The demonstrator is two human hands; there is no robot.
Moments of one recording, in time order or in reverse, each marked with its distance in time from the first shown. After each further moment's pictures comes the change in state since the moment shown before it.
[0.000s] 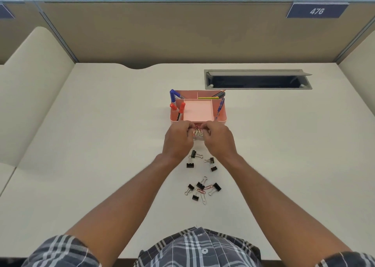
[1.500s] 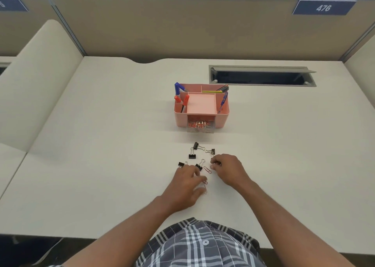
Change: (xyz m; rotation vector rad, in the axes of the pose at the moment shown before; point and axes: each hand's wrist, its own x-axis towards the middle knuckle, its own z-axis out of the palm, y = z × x) left_hand -0.159 -0.029 0.021 0.155 -0.393 0.292; right_hand -0.093 0.051 0.008 -0.035 -0.454 0.250
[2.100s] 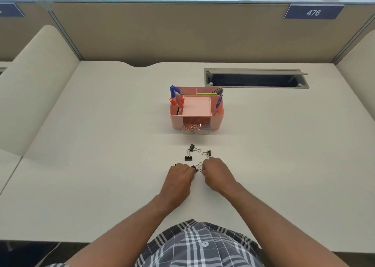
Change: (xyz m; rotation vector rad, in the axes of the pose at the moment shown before) left_hand 0.015 -0.006 0.009 0.192 0.102 -0.132; right_hand 0.001 -0.009 0.027 -0.393 0.007 -0.166
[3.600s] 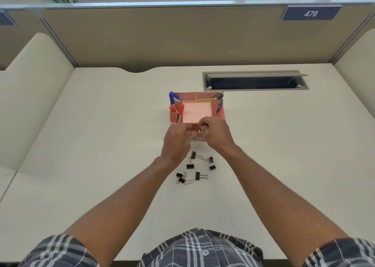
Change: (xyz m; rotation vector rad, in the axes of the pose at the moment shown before) left_hand 0.129 -0.015 -0.080 -0.300 0.301 -0.142; right_hand 0.088 -0.021 -0.107 0.443 0.336 0.091
